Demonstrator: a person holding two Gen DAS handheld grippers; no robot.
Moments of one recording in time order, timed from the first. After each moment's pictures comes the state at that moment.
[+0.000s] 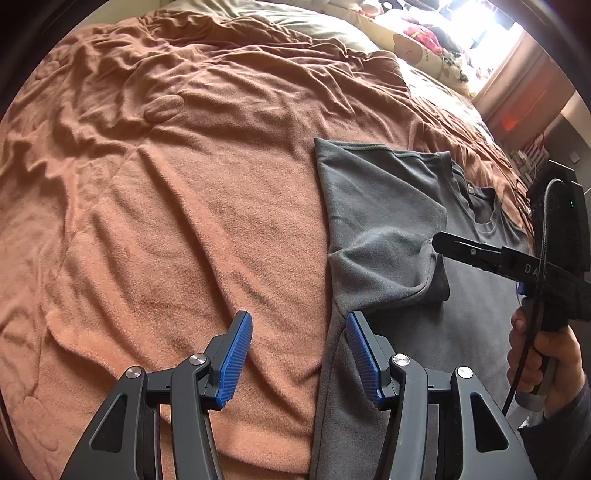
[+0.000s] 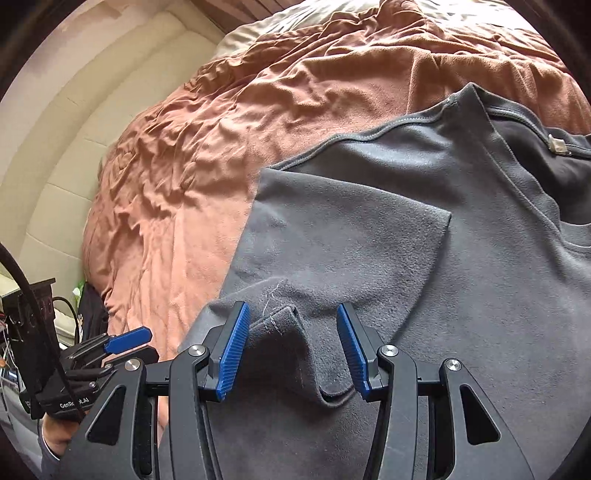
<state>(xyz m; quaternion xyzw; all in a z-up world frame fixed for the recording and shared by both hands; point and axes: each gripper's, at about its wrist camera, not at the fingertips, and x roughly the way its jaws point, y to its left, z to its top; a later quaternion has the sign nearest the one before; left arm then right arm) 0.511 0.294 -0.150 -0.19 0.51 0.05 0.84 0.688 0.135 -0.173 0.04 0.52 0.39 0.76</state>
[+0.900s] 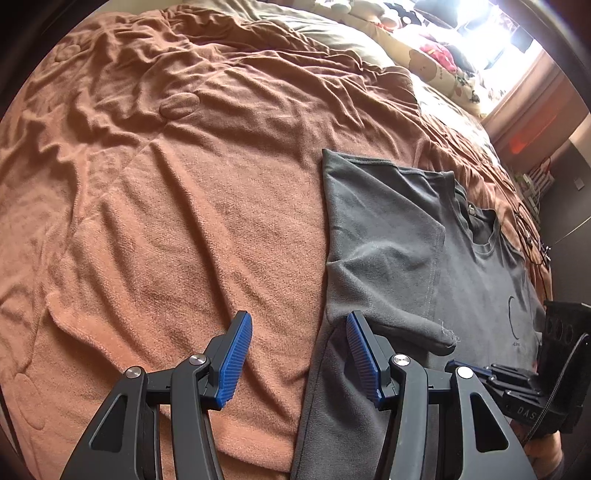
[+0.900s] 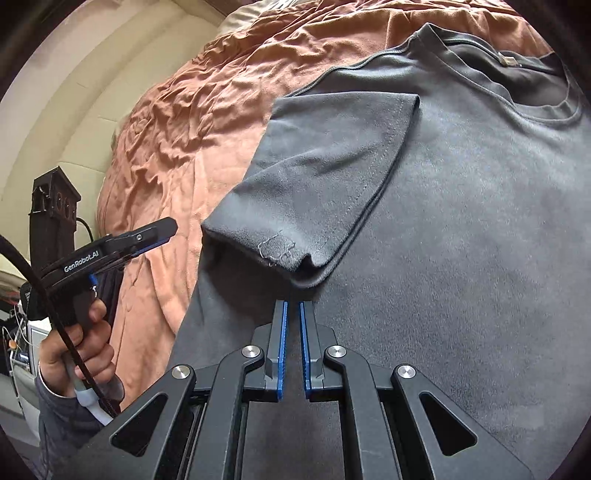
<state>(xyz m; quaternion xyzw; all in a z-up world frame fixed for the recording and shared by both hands) 0.512 0.294 -0.145 -0.23 0.49 0.07 0.84 0.616 0.078 -0.172 0.06 0.56 0.39 0.73</state>
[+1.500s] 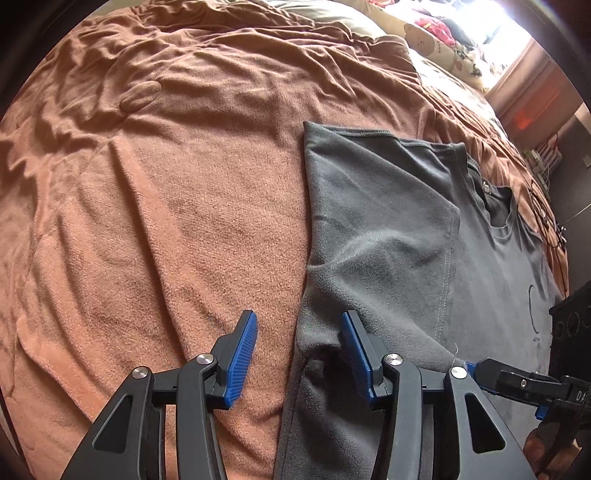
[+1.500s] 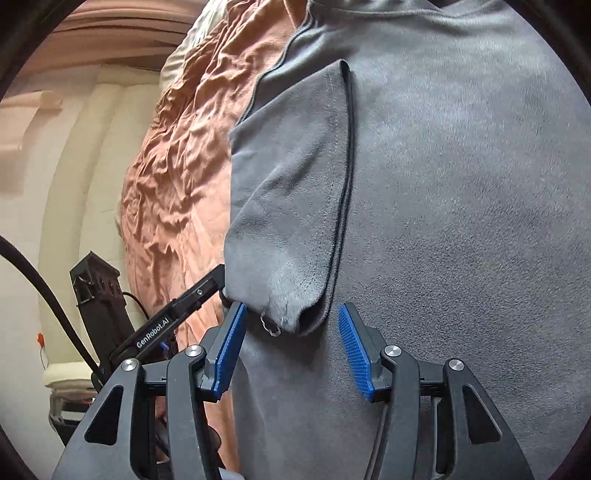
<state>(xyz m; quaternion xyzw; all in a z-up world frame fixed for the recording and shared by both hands) 0.550 0.270 -0.176 -0.19 0.53 0.07 0.82 0.643 0.060 -0.216 0.27 0.61 0.32 0.67</state>
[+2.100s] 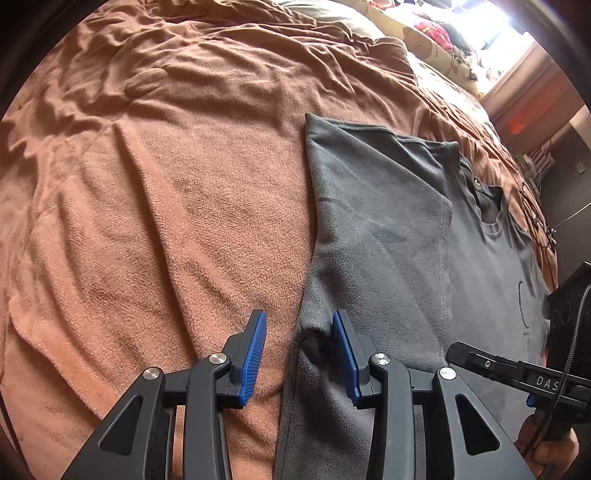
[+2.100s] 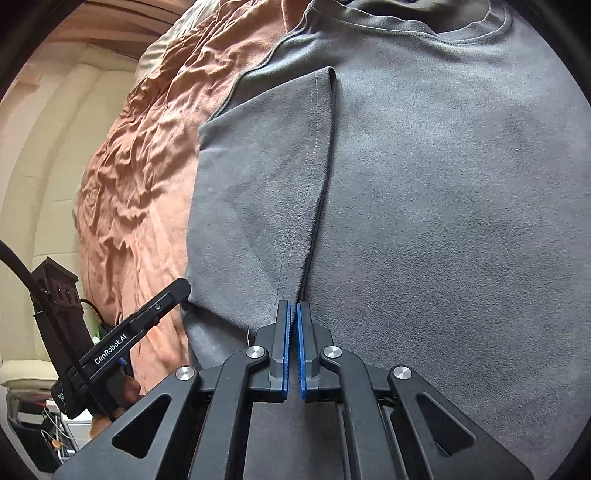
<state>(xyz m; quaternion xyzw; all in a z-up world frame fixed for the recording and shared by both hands) 0.532 0.273 -0.177 -0.21 0.53 0.06 0.82 0.634 0.082 -0.194 0.16 0.61 0.26 0.73</state>
